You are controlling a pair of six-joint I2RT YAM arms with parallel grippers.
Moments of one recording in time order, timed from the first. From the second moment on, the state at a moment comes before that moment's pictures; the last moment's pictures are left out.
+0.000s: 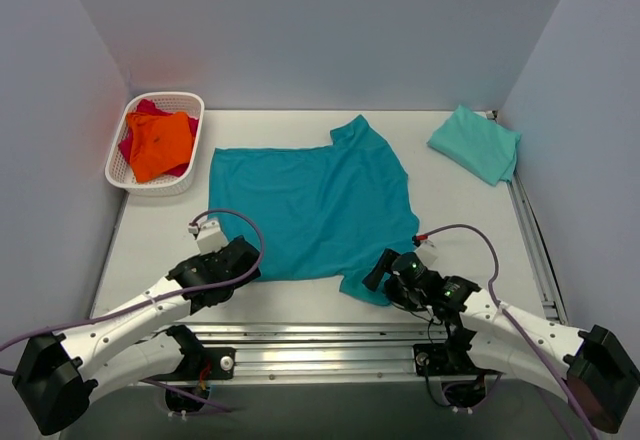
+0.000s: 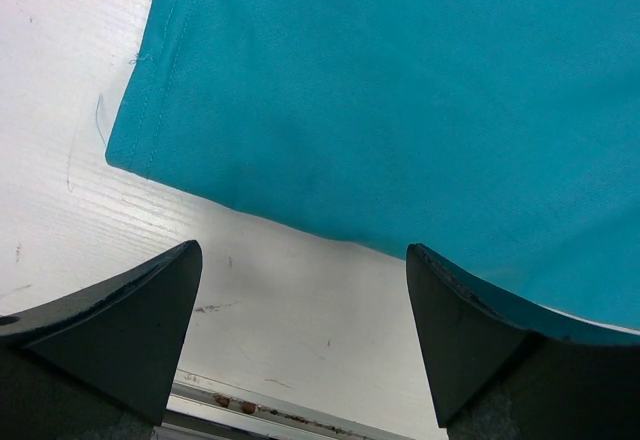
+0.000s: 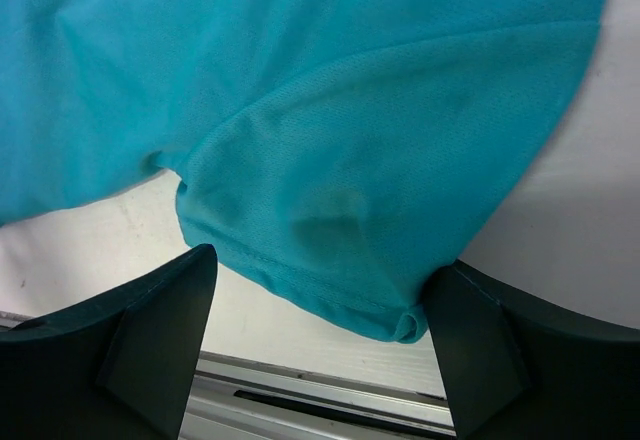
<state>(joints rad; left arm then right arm) -0.81 0.95 0.58 -0.73 -0.62 -1.10 0.80 0.86 0.28 -0.32 0.20 1.15</state>
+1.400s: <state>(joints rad) -0.71 1.21 0.59 -0.95 -0.71 -1.61 0.70 0.83 0.38 -0.42 0.28 0.95</state>
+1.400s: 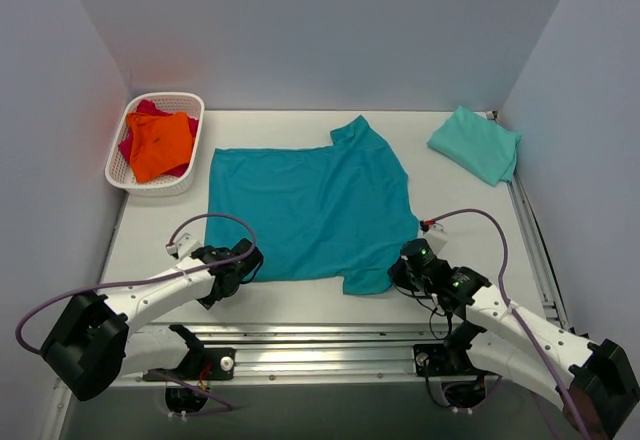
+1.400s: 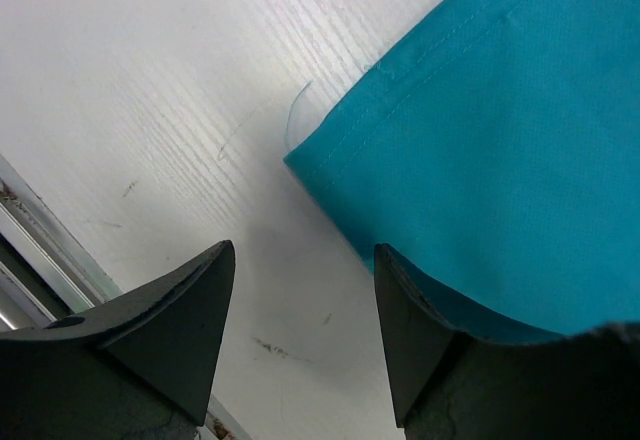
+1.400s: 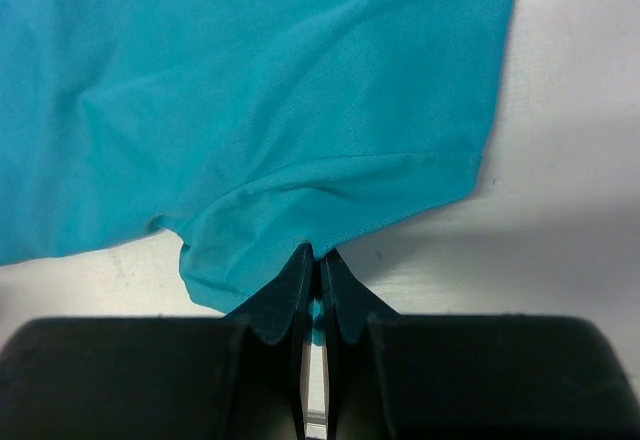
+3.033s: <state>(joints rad) -0.53 1.21 0.54 -0.73 -0.68 -1.55 0.35 1.06 0.51 -0.32 0.02 0.68</state>
